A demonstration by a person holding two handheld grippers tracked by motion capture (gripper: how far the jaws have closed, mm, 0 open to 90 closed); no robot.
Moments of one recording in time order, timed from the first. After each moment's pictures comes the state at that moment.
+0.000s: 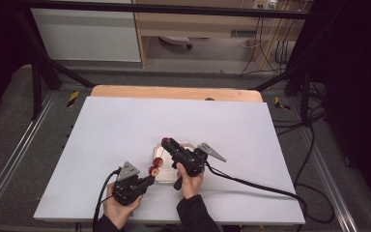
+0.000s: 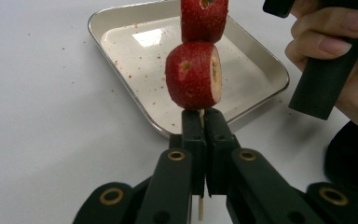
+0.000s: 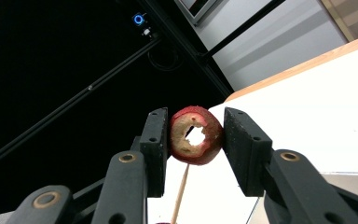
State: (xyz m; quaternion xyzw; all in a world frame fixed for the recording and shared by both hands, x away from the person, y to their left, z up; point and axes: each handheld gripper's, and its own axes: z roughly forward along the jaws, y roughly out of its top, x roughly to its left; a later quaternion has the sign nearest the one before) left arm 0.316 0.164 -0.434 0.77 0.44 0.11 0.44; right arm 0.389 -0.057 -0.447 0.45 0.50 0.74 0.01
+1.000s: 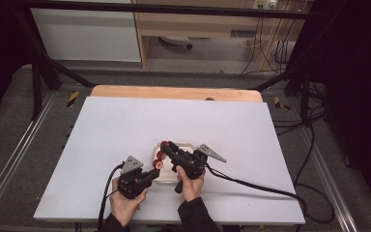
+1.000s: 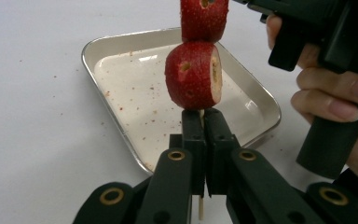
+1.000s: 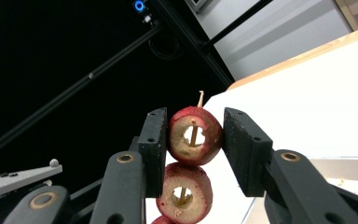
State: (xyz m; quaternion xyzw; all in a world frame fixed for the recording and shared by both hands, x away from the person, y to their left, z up) left arm 0.328 0.154 -0.427 0.75 0.45 0.11 0.47; right arm 0.382 -0.059 -0.443 0.45 0.53 0.72 0.01
